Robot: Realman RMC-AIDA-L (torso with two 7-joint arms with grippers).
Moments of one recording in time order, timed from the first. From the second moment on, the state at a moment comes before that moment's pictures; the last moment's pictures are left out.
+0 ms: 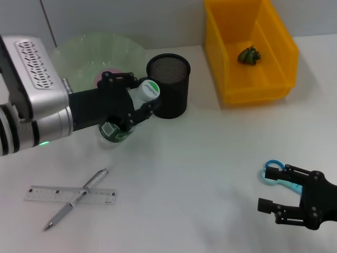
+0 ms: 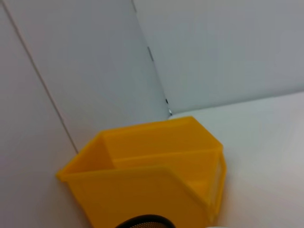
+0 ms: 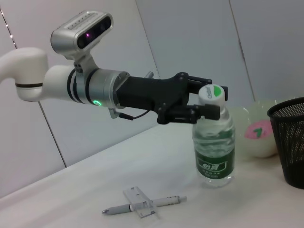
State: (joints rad) left arm -0.38 -2.07 1.52 1.04 1.53 0.94 -1.18; right arm 0.23 2.05 -0.57 -0.53 -1.96 -1.77 1.08
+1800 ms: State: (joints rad) left arm -0.36 -2.07 1.33 0.84 1.29 1.02 -1.17; right arm 0.24 2.05 -0.57 -0.52 -1.97 -1.75 1.08
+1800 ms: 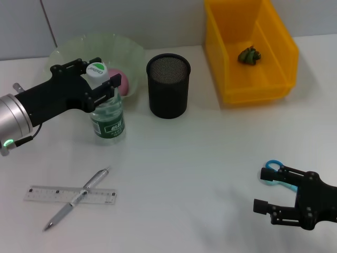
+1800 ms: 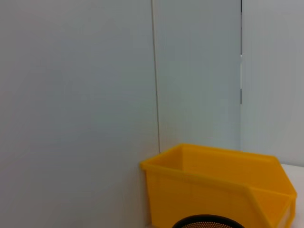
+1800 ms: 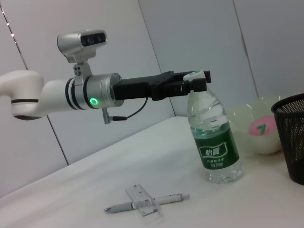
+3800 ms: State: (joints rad) left arm -0.31 -2.06 1.24 0.44 1.34 1.58 -0.68; right arm 0.53 2.01 -0.80 -1.47 -2.64 -1.97 2.36
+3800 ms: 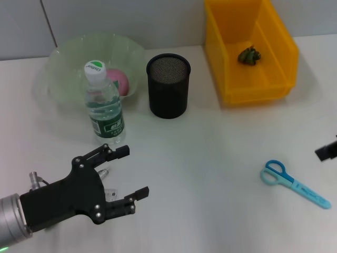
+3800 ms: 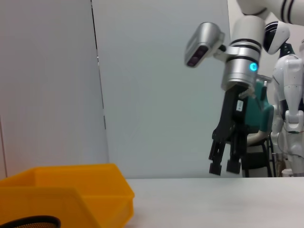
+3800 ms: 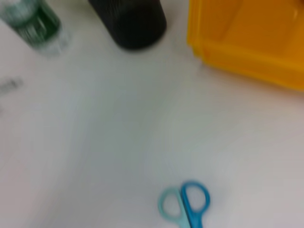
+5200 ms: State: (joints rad) left arm -0.34 -2.07 1.24 0.39 1.35 1.54 -0.68; right arm 0.55 2.08 -1.21 -1.26 -2.82 -1.71 2.41
